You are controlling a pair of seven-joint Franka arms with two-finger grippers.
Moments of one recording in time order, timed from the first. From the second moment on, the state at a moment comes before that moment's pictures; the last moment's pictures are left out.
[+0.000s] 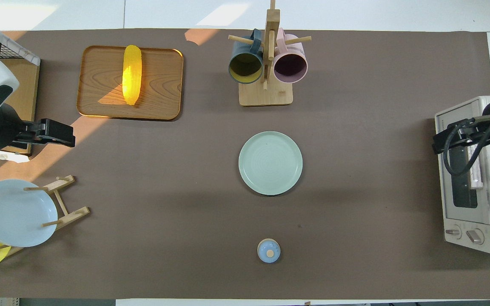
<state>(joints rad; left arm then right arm) -0.14 -0.06 -0.02 -1.67 -0.04 1.59 -0.11 0.01 0.03 -0.02 -1.62 -0.02 1.48 -0.14</state>
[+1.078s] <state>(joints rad) -0.14 0.23 -0.03 -1.55 -0.04 1.80 -0.11 -0.07 -0.07 -0.04 -1.93 -0.15 1.79 -0.19</state>
